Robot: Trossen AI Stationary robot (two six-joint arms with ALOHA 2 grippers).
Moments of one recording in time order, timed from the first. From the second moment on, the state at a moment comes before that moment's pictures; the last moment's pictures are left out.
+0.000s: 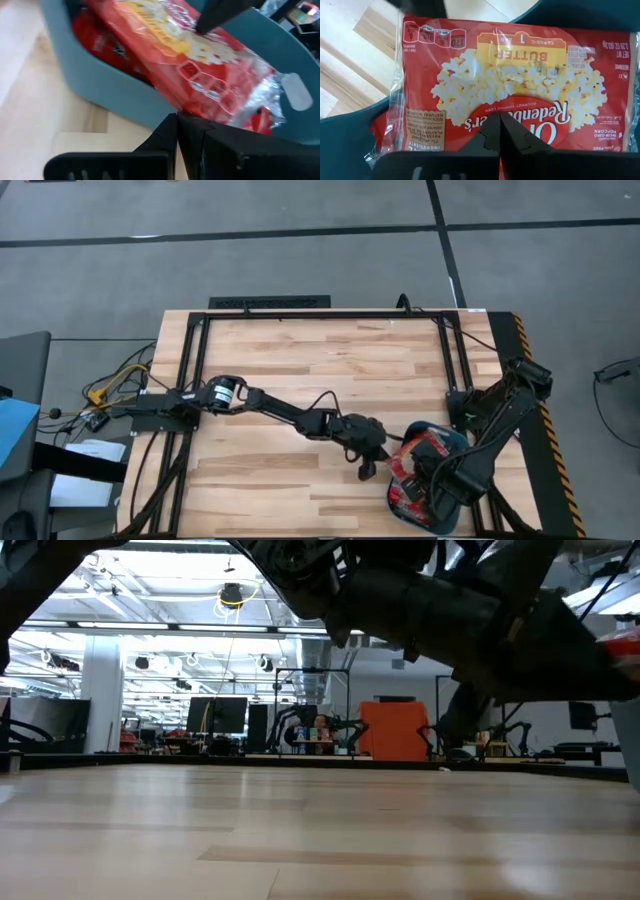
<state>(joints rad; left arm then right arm) -0.19 2.37 1.69 0.36 0.14 -0.41 0.92 1.63 1.26 -1.24 0.29 1.86</state>
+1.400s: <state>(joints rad) -0.20 2.37 1.69 0.39 0.28 -0.46 1.00 1.62 1.26 -1.06 0.24 1.77</state>
